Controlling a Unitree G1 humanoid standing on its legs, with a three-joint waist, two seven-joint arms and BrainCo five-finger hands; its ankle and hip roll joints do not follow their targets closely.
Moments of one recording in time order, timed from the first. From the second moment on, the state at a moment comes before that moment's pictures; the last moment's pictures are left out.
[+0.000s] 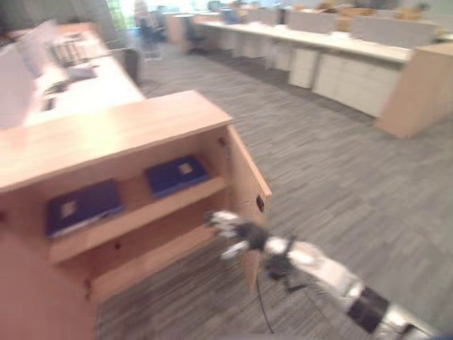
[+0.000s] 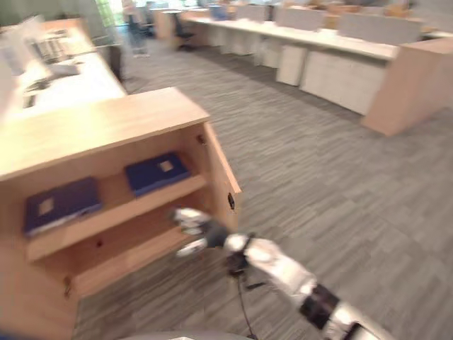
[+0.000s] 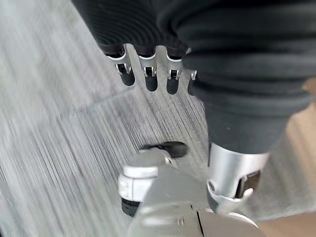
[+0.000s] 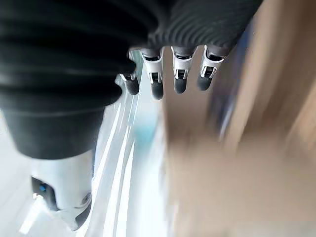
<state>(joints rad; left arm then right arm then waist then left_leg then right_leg) 0.08 0.27 0.08 1.45 0.01 0.02 -0.07 -0.34 -0.37 0.85 -0.09 0.61 0.01 0.32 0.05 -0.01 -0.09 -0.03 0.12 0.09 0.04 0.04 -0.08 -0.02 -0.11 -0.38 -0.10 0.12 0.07</state>
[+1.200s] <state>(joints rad) 0.15 0.28 -0.02 1.42 -0.04 0.02 -0.12 -0.02 -0.25 0.38 1.35 0.22 0.07 0.21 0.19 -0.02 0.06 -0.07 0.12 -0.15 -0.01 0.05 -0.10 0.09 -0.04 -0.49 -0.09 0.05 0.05</state>
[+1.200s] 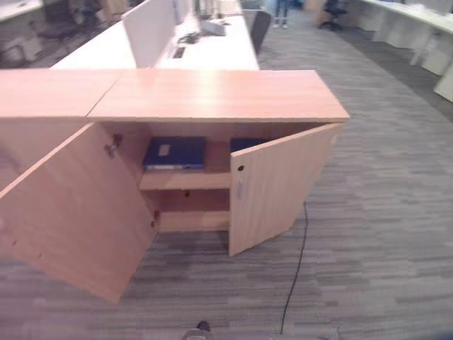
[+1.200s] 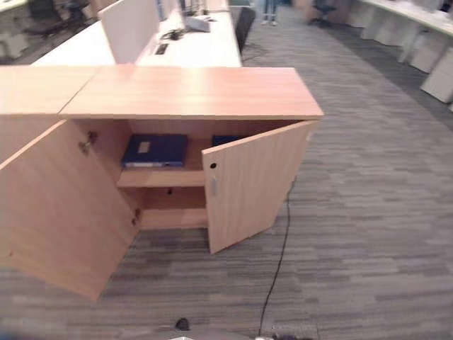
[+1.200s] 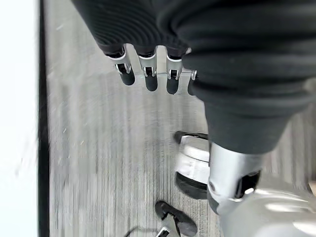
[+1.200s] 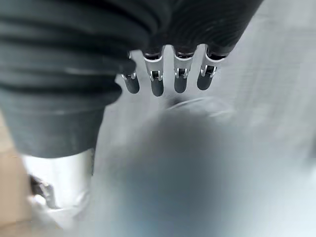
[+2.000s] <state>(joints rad) 0.16 0.48 0.24 0.44 -0.21 -0.01 -0.03 0.05 -0.26 -0.10 1.32 0.40 0.04 0.09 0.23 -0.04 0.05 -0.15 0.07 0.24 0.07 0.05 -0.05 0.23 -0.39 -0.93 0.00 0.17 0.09</state>
